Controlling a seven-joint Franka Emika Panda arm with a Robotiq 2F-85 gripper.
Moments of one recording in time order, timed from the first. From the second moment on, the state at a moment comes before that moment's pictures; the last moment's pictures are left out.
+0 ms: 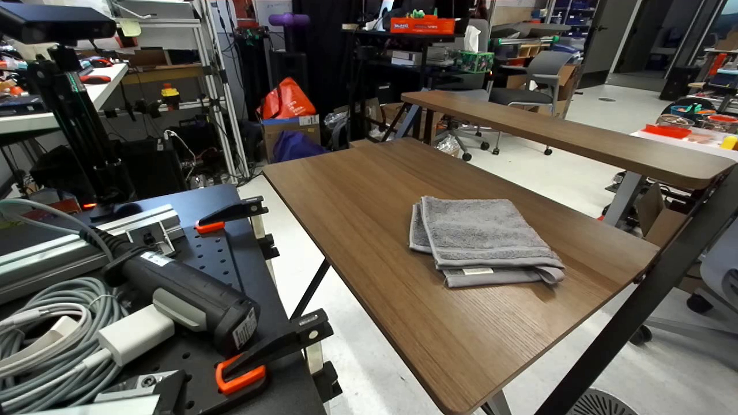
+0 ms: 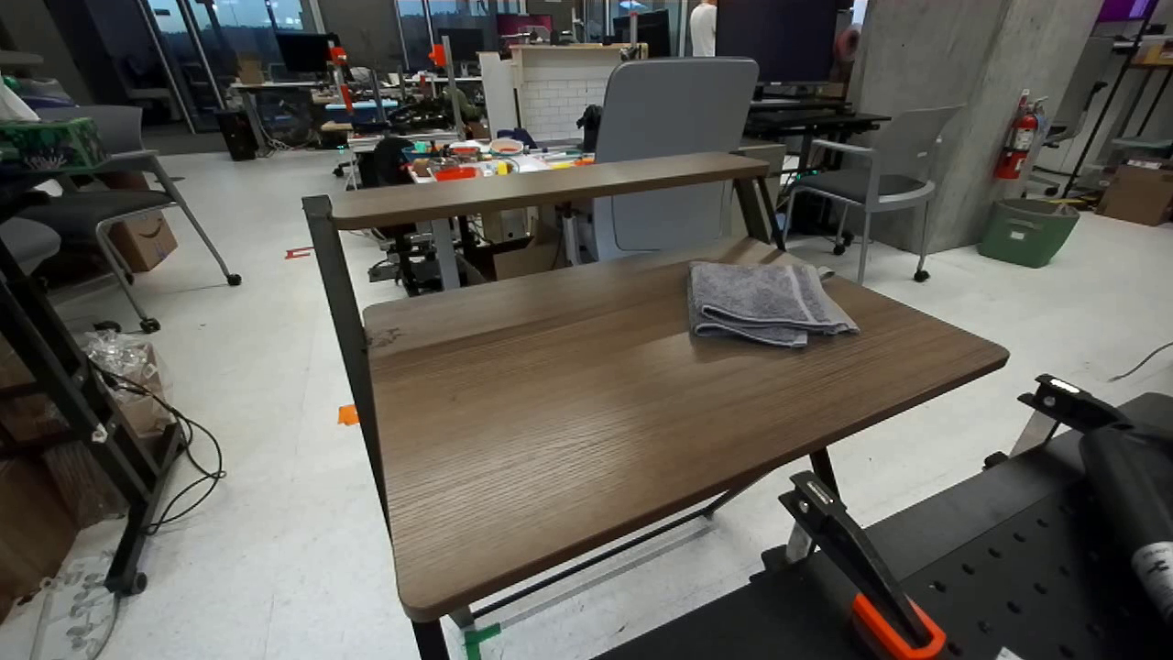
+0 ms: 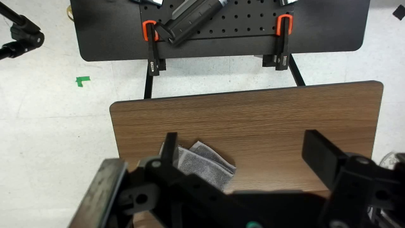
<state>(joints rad) 0.02 -0.60 -0.02 -2.52 -0.03 1.91 0.00</state>
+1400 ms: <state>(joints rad) -0.01 -0.34 0.03 -2.52 -0.06 2.29 0.22</state>
